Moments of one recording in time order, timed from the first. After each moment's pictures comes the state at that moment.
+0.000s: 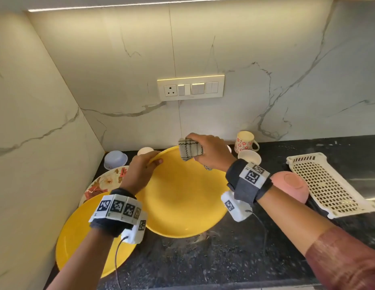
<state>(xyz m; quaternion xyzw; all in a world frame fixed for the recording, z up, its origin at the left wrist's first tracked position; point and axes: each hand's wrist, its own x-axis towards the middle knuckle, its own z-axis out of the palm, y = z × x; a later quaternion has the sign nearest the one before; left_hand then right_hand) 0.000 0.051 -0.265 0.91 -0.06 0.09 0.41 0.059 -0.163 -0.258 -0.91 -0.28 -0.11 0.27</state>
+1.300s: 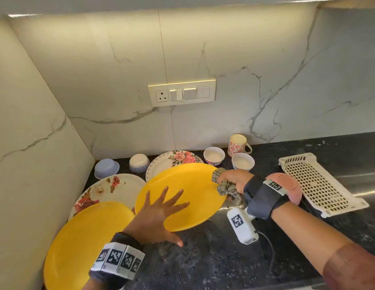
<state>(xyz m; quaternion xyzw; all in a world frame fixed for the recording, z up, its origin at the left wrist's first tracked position) -0.035 0.043 -0.336 0.94 -0.34 -0.07 0.05 0.048 -0.215 -0.297 -0.75 0.26 0.30 0.53</state>
